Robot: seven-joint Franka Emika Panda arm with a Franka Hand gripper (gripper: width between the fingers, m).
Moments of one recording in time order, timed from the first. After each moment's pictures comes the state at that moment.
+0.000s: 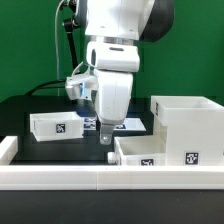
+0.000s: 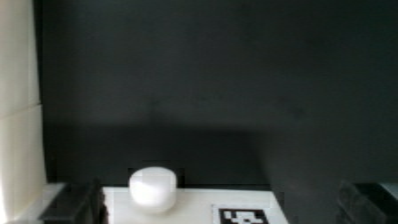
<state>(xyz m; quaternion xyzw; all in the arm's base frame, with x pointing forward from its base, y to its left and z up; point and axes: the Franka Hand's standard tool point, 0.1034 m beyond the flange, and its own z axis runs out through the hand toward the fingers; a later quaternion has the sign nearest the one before) 0.571 -0.044 0.051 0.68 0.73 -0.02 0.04</state>
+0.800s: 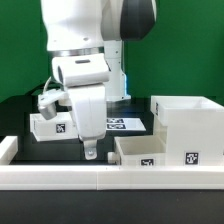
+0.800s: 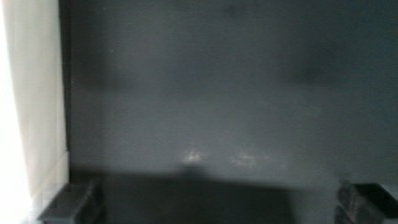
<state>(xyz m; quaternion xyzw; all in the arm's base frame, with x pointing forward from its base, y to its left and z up) 0.593 -0.072 0.031 0.66 0.75 0.05 -0.06</state>
